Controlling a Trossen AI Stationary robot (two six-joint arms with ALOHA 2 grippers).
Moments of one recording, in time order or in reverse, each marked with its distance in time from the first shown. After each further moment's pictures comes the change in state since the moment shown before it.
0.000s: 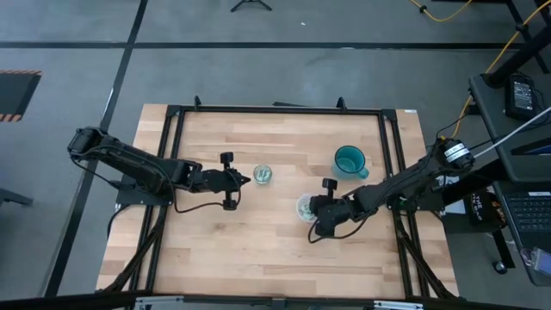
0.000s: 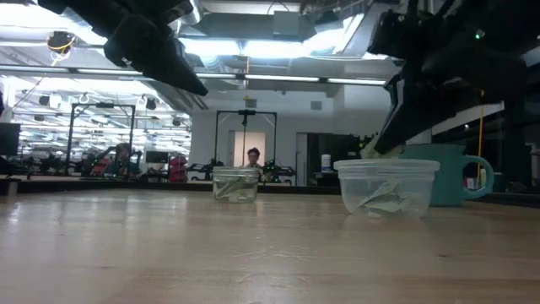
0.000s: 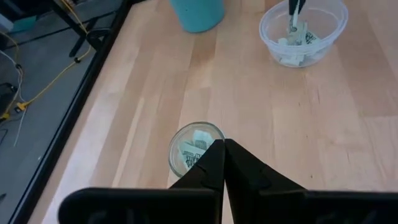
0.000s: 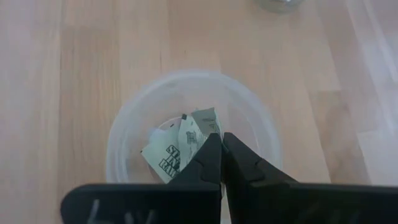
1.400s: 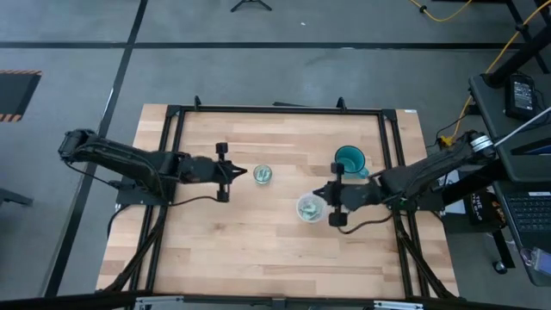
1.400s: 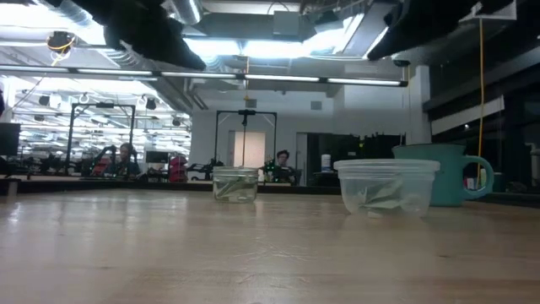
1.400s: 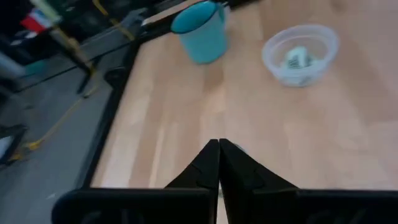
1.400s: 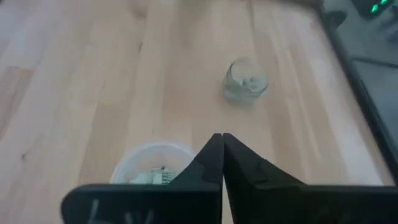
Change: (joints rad) left arm 0.068 -0.158 -0.009 -0.013 0.059 0.205; right arm -0.028 -0.326 0.017 -0.019 0.004 -0.295
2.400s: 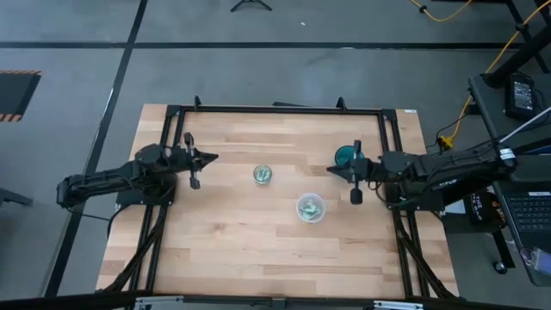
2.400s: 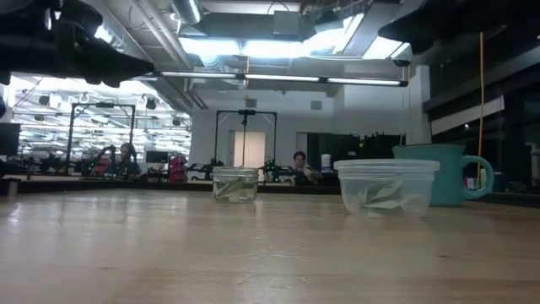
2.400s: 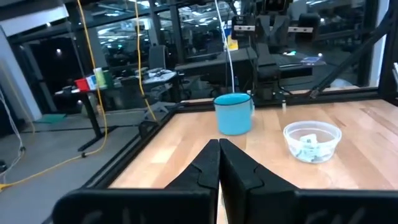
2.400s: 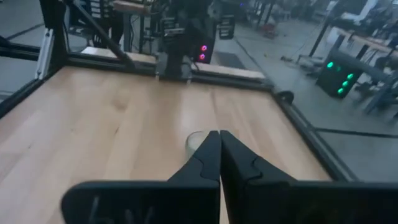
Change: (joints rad) left arm 0.420 -0.899 -0.584 0.244 0.443 -0.099; right arm -0.249 -0.490 -0.388 0.454 -0.224 -0.197
